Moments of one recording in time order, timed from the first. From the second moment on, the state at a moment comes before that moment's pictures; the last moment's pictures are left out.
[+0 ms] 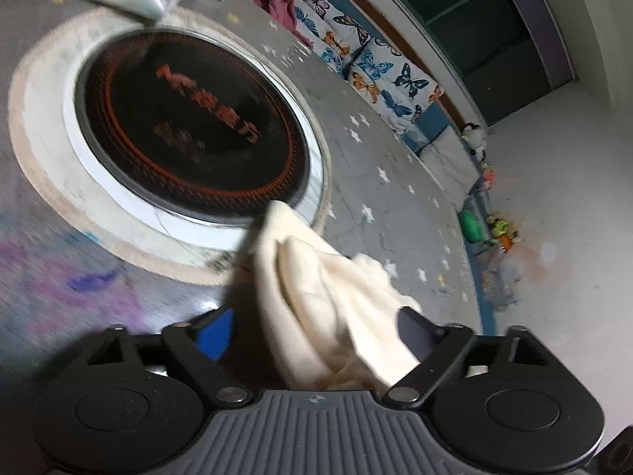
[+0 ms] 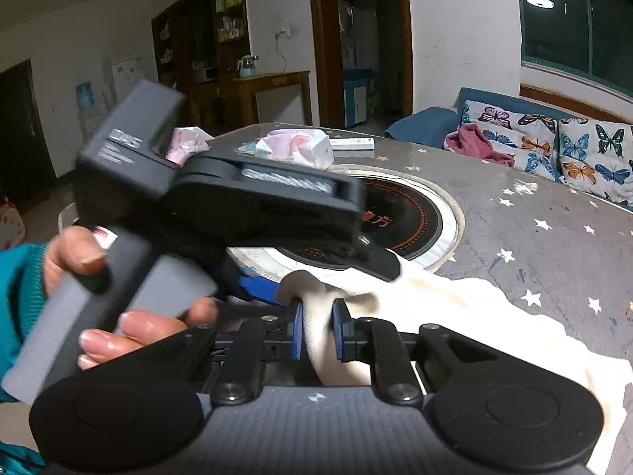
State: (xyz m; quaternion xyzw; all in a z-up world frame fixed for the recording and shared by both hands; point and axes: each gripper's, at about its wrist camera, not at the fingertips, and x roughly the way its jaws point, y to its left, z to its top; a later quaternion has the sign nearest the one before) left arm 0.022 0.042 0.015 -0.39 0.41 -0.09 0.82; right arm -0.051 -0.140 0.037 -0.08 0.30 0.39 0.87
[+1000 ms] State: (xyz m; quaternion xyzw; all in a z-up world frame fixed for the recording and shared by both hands) left arm 0.025 0.023 0.004 -0.33 0.41 -0.08 0.85; right arm -0.010 -0.323 -0.004 0.07 0.33 0.12 0.93
